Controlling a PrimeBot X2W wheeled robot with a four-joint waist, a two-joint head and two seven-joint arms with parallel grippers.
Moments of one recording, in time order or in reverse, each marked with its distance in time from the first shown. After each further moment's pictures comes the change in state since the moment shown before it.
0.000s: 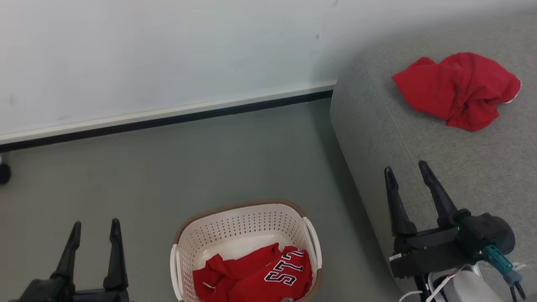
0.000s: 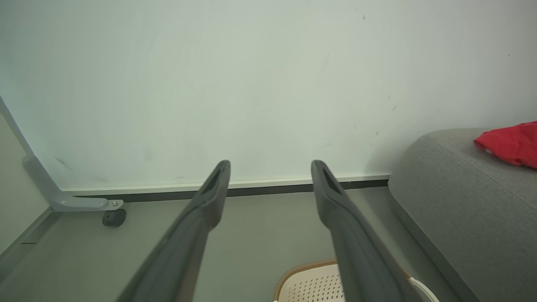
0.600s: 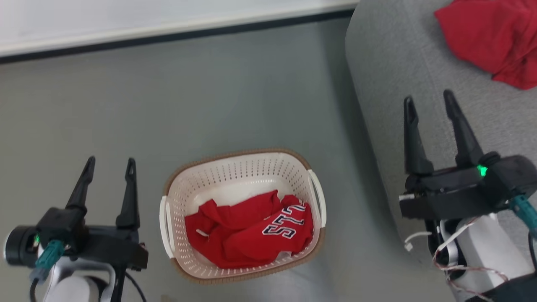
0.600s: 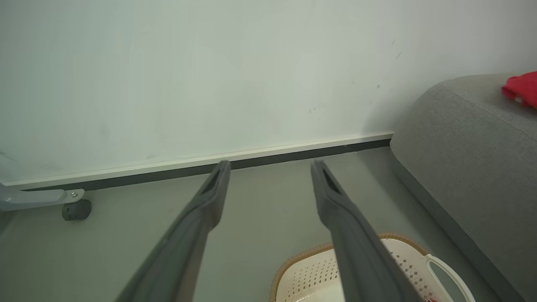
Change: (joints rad) left arm -0.257 0.028 -0.065 0.081 0.046 -0.027 0.074; right arm -0.189 0.006 -0.051 -0.027 -0.022 0.000 0.000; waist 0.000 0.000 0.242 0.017
